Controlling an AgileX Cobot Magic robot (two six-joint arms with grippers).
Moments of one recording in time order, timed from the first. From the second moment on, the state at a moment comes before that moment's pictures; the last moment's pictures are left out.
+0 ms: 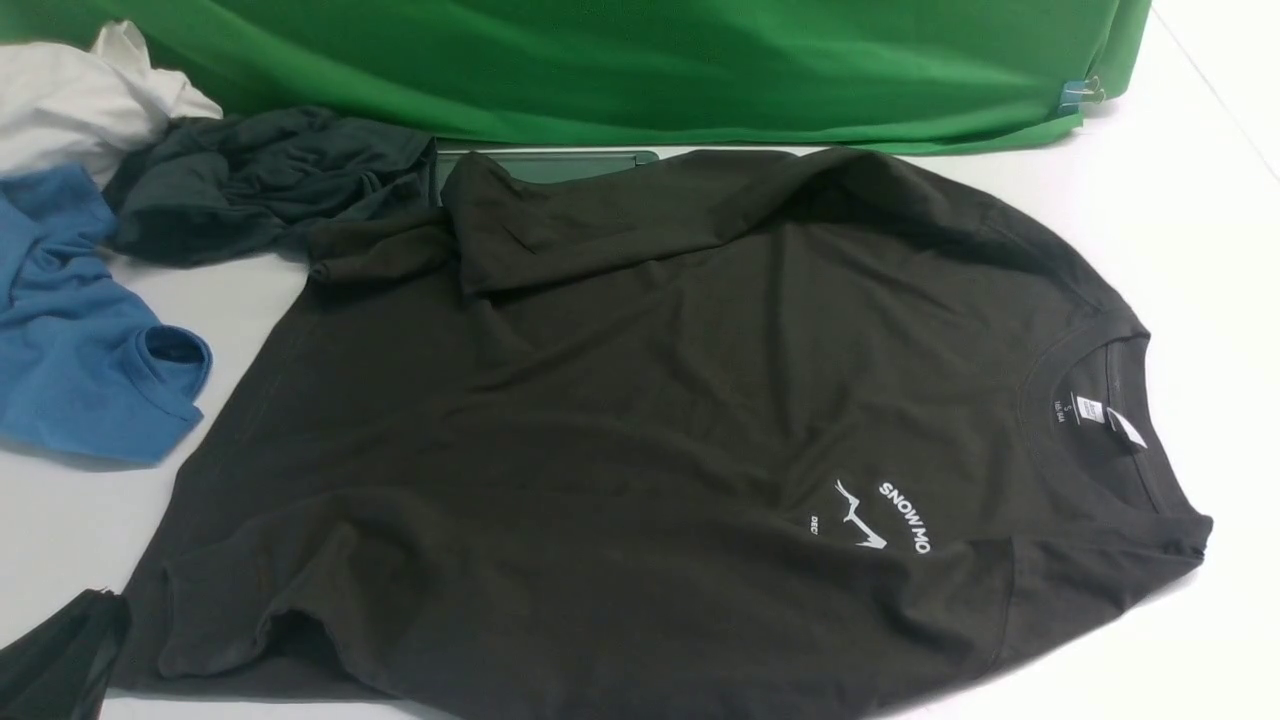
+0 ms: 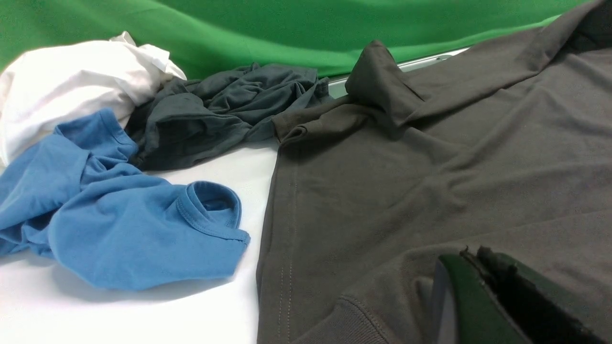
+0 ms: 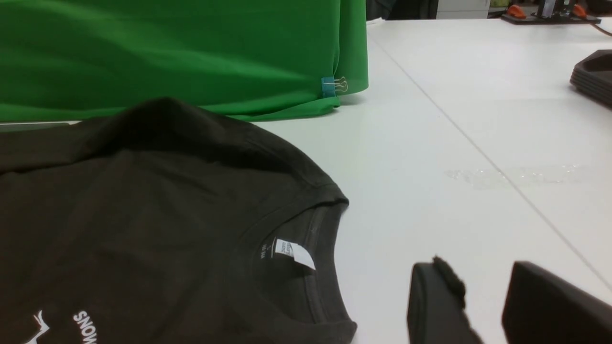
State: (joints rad) right arm -0.12 0.00 0.01 -0.10 0.23 0.14; left arm -0.07 0.00 0.01 -0.03 0.25 0.23
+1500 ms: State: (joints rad) right arm -0.12 0.59 -1.06 -0.10 0.17 0.41; left arm -0.07 0.49 -1.04 -0.02 0.29 -0.16
